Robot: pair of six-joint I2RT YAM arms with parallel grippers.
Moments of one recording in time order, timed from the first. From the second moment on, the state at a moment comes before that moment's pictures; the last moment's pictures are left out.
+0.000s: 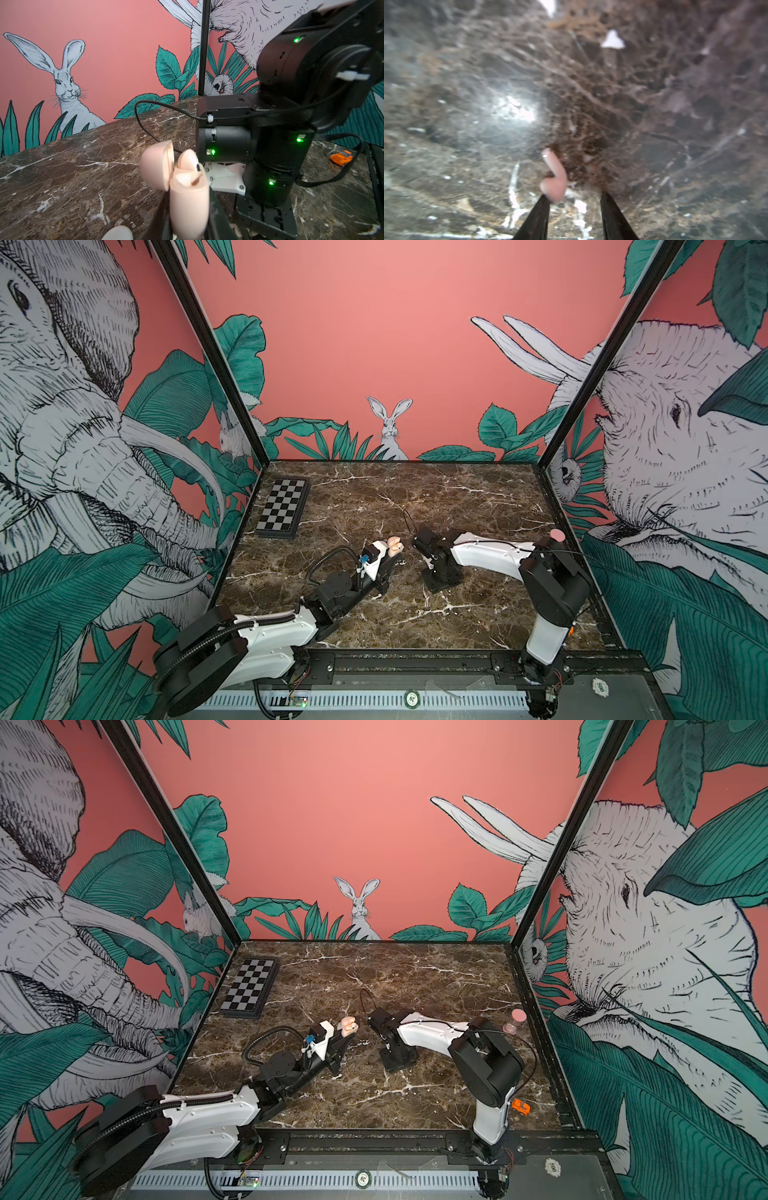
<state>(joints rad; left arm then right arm) -0.94 1.13 0.20 0.96 -0.10 -0.03 0.81 1.80 1.12 -0.88 0.00 0.41</state>
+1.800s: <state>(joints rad) -0.94 1.02 0.18 0.85 -0.13 -0.04 0.78 1.48 0.90 -0.63 0.03 1.64</state>
